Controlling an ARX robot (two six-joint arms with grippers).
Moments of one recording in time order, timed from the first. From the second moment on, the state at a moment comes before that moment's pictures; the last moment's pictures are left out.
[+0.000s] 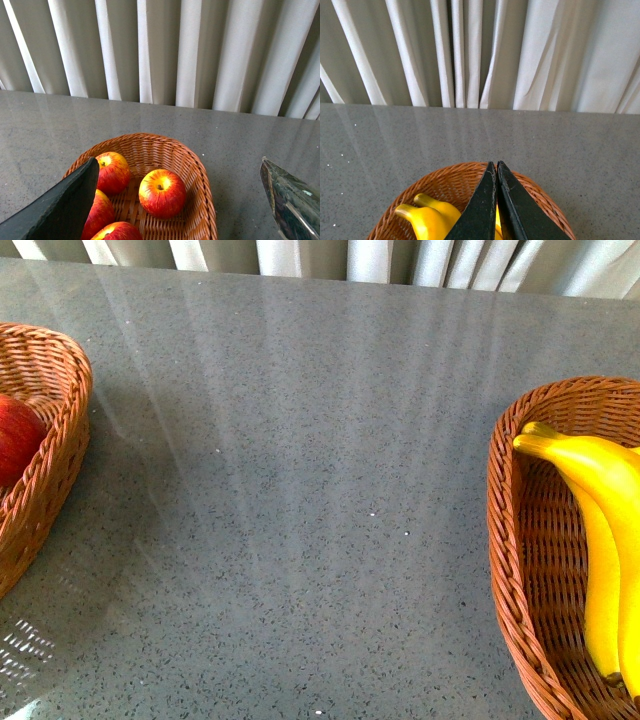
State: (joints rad) left arm 0.00 0.02 0.01 0.00 0.00 -0.01; right arm 0.00 0.69 0.02 0.67 0.00 0.00
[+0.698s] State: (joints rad) left arm 0.00 0.02 0.01 0.00 0.00 -0.01; right arm 0.00 0.25 0.02 0.26 0.00 0.00
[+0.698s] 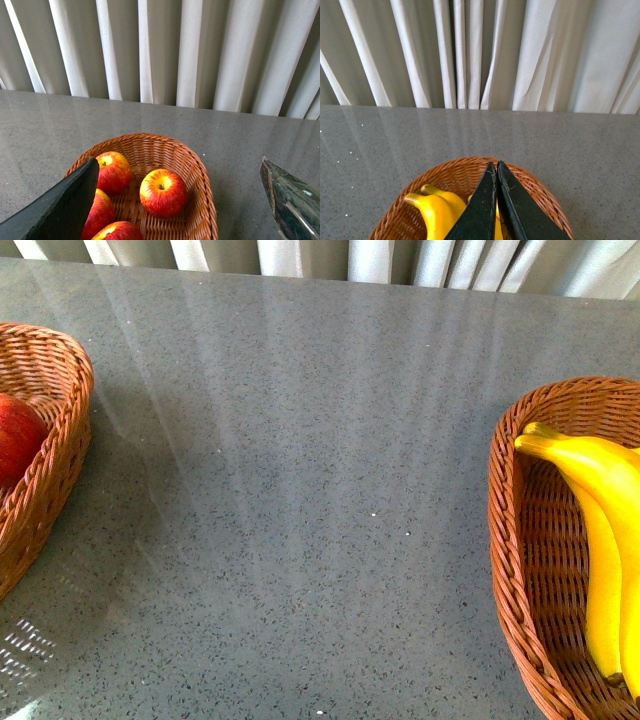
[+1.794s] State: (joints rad) left arm 0.00 0.02 0.01 0.00 0.00 -0.01; right arm 0.00 0.01 0.02 0.00 0.00 0.00
